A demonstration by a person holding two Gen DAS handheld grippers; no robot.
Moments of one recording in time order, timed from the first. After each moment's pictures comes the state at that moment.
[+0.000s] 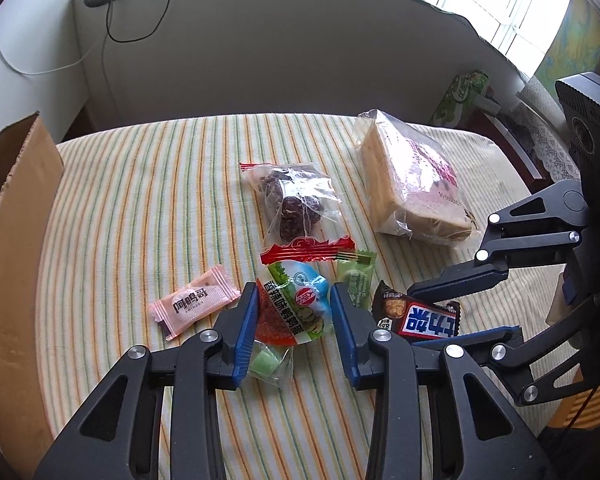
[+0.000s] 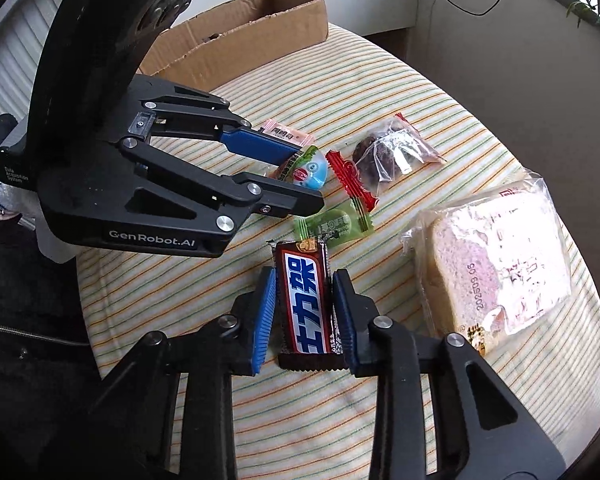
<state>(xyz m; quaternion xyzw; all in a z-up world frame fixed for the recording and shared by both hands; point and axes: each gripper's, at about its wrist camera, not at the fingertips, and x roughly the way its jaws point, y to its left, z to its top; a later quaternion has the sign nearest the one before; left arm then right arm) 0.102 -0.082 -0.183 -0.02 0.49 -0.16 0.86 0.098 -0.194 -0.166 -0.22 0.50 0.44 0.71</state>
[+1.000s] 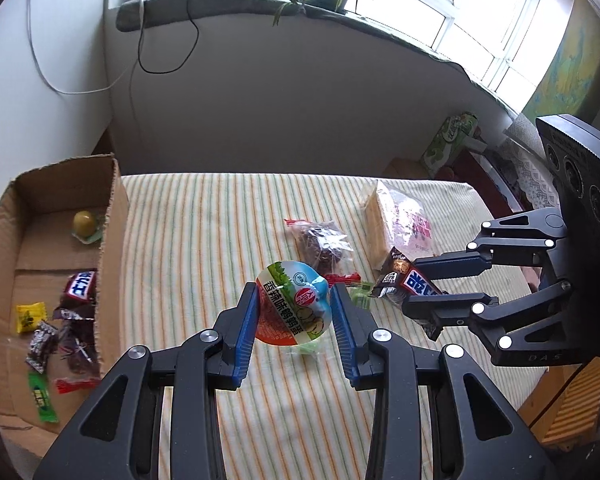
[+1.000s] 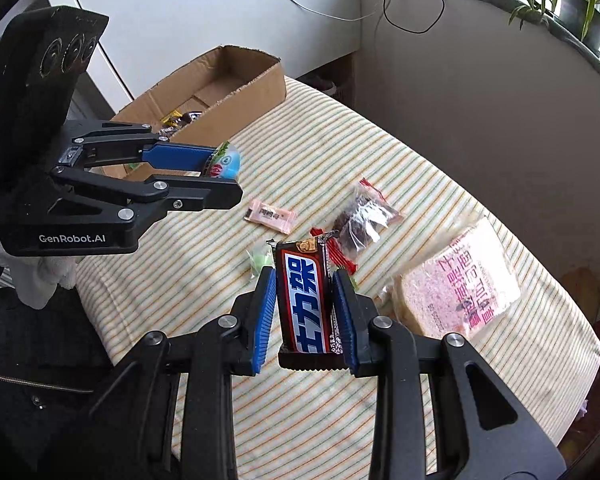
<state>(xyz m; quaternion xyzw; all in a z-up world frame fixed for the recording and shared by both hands) 0.082 -0.013 -0.115 -0.06 0.45 -0.16 0.88 0.100 -0.155 -0.105 -0.18 0.49 0.36 0.78</state>
